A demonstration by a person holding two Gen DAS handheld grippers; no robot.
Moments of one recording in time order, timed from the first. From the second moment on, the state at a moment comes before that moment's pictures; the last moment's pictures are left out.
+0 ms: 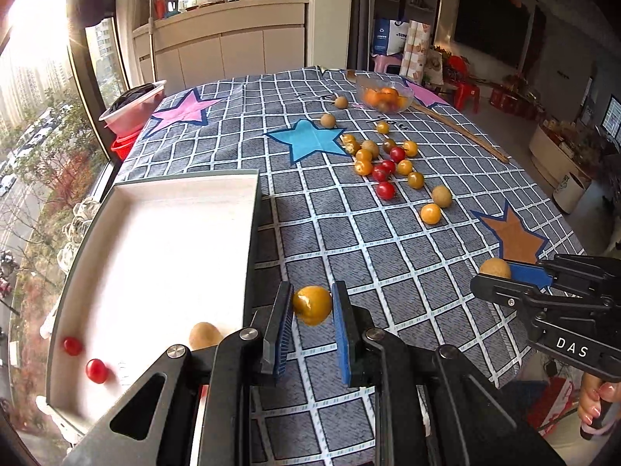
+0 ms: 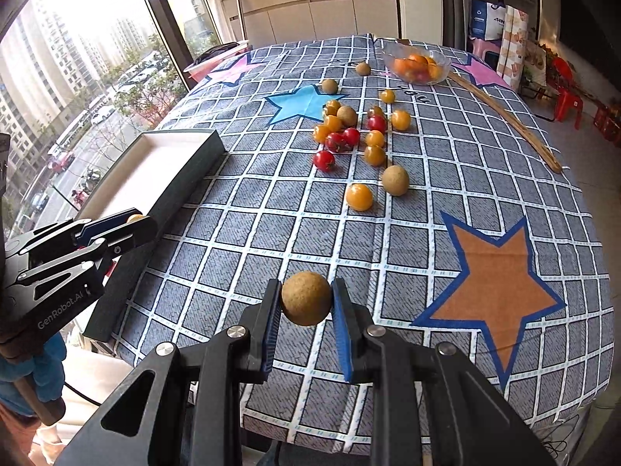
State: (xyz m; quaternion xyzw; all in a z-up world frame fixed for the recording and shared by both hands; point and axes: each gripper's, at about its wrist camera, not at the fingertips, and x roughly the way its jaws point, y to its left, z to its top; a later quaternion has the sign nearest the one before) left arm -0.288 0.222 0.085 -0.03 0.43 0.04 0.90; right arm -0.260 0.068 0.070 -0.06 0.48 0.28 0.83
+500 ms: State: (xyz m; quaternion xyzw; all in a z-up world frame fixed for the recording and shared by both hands) left arm -0.349 0.326 0.057 -0.09 0.45 0.16 0.87; right arm -0.282 0.194 0.080 -0.11 0.47 0.37 0.79
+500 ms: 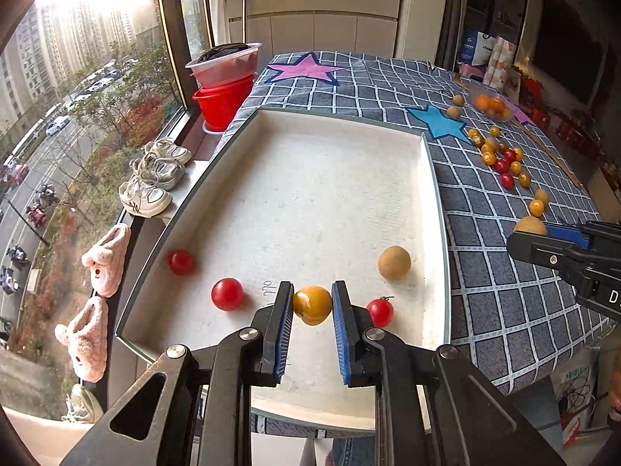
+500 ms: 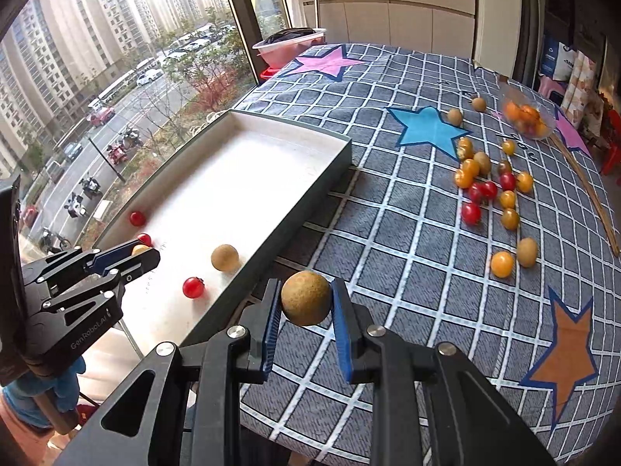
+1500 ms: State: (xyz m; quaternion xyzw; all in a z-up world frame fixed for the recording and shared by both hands) left arm -0.352 0.337 0.028 -0.07 0.48 0.18 0.85; right arm -0.266 0.313 0.031 -0.22 0.50 0.38 0.75
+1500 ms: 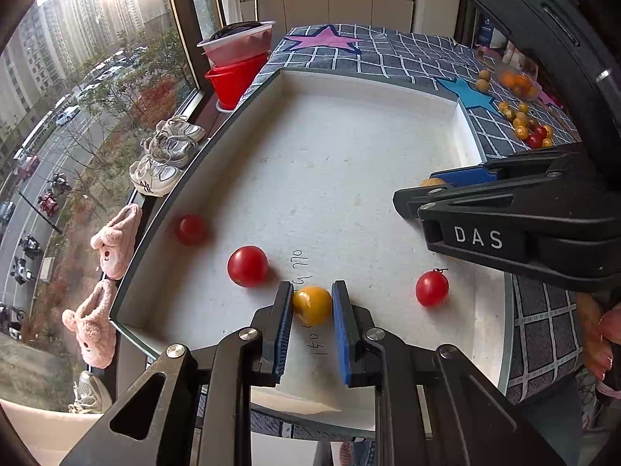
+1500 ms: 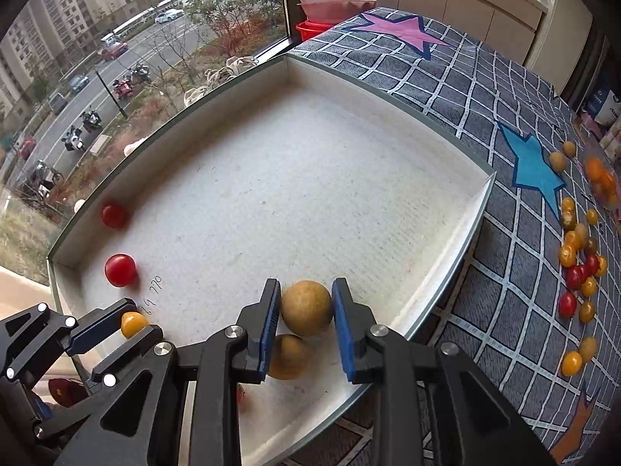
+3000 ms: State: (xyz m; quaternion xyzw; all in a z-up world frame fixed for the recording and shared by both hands) left arm -0.228 0.179 0.075 -0.01 0.47 0.08 0.88; right arm -0.188 0.011 0.045 -0.02 0.50 0.19 0.84
